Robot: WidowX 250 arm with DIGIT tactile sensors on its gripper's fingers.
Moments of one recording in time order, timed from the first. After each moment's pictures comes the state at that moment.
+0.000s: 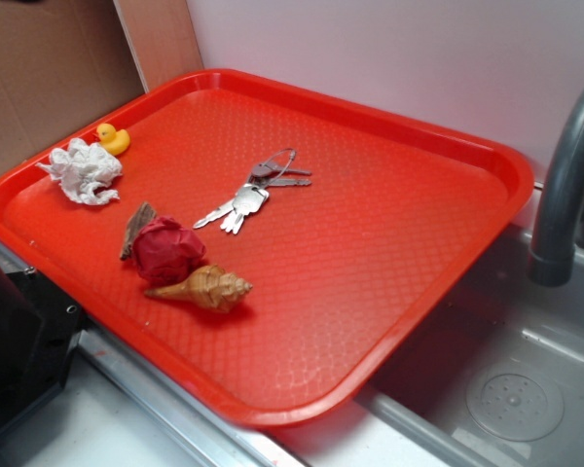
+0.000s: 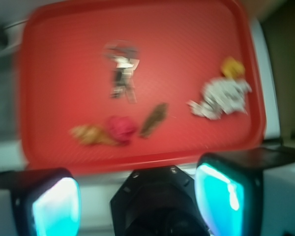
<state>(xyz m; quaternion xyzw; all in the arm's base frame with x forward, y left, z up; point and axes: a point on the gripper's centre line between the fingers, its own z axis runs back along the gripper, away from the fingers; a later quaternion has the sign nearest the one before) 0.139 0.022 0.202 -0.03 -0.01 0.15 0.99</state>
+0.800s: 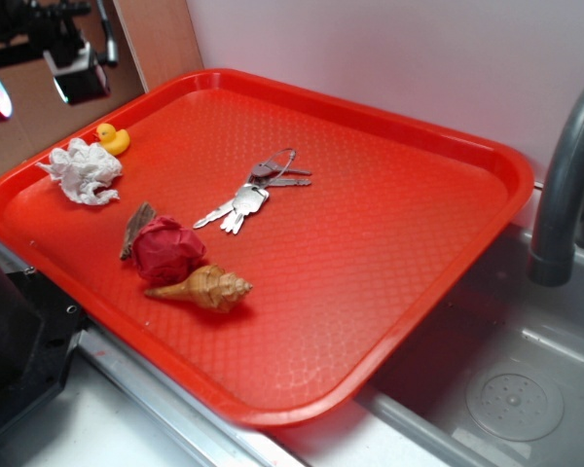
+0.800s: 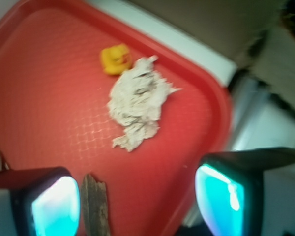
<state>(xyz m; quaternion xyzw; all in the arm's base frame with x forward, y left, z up) 0.145 0.082 0.115 0.02 -0.11 0.45 0.89</state>
